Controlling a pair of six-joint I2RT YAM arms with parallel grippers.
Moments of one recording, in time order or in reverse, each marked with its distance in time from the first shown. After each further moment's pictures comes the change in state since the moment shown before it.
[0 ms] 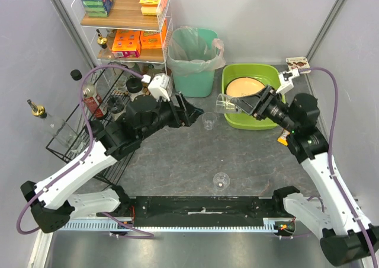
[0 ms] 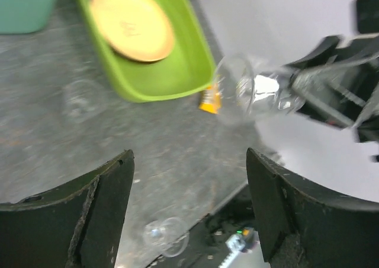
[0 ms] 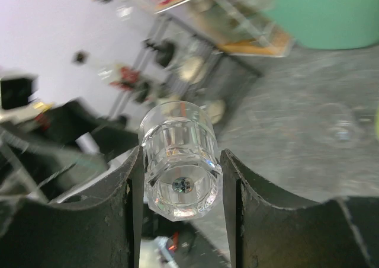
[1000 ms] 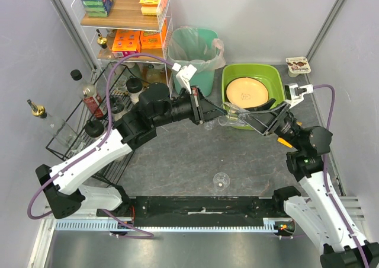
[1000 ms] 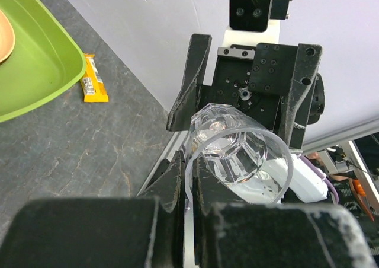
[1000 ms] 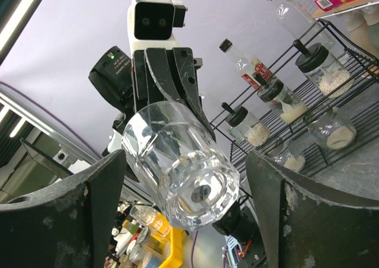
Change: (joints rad) left arm -0.047 0.152 0.132 0.182 0.347 -0.049; right arm -0.007 -0.155 -0.244 0.604 -0.175 0.357
